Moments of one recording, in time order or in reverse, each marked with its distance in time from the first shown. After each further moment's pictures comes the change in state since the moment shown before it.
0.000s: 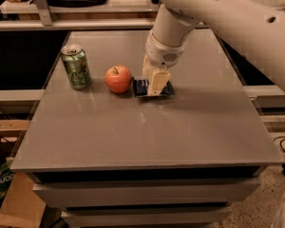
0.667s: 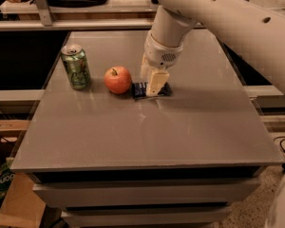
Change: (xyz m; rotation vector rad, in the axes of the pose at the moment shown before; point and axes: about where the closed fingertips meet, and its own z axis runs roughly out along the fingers) arm -0.001 -0.002 0.004 -0.009 0.001 0.000
